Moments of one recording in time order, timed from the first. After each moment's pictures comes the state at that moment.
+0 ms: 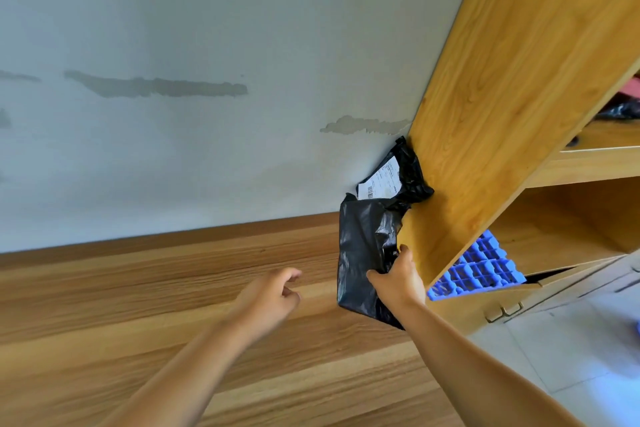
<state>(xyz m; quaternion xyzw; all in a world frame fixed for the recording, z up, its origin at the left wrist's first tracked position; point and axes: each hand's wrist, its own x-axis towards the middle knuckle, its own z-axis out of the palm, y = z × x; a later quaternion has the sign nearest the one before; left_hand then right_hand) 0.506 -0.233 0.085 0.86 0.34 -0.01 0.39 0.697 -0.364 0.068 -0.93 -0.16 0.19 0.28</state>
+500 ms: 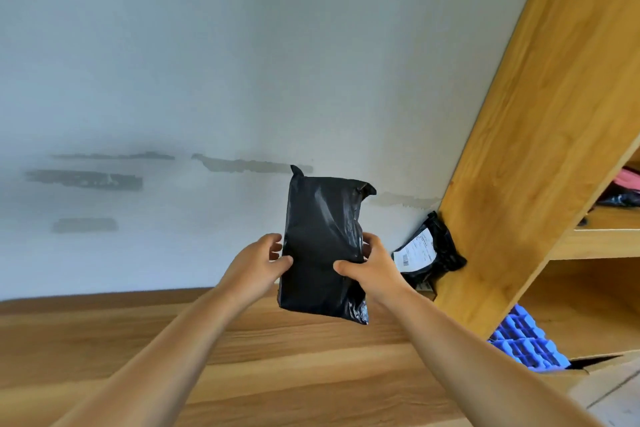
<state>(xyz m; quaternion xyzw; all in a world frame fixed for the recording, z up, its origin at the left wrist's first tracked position) 0.420 -0.148 0.203 0.82 0.38 0.19 0.39 0.591 -0.272 0.205 -0.72 -0.32 0.32 0.53</state>
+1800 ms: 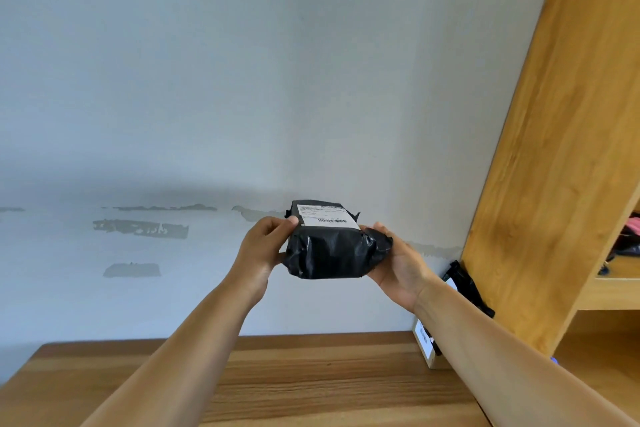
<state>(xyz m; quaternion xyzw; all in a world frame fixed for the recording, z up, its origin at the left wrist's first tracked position) 0.381 -0.138 0.303 0.56 0.27 0.45 0.64 0.559 -0.246 0.299 -0.46 -0.28 0.46 0.71</state>
